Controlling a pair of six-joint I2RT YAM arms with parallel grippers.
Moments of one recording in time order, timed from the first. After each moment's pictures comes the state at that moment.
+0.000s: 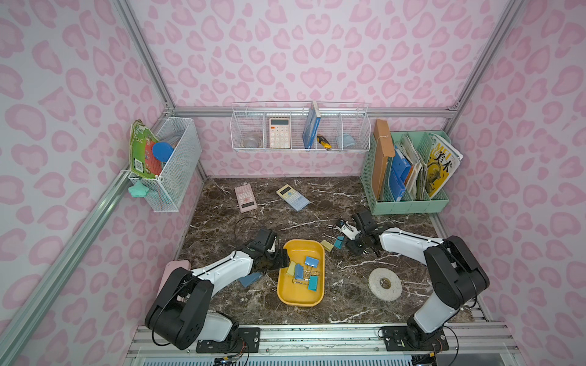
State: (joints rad) left arm -0.43 1.41 0.64 -0.31 0.16 -0.55; right arm 0.50 1.68 0.91 -0.32 0.05 -0.40
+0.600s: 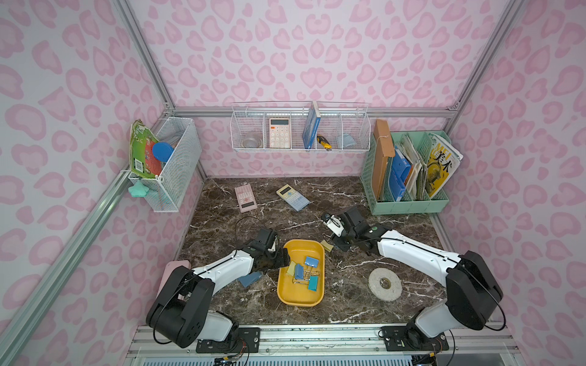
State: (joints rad) left arm -0.43 1.42 0.64 -0.30 0.16 -0.55; right arm 0.77 1.53 1.05 -0.40 0.14 -0.29
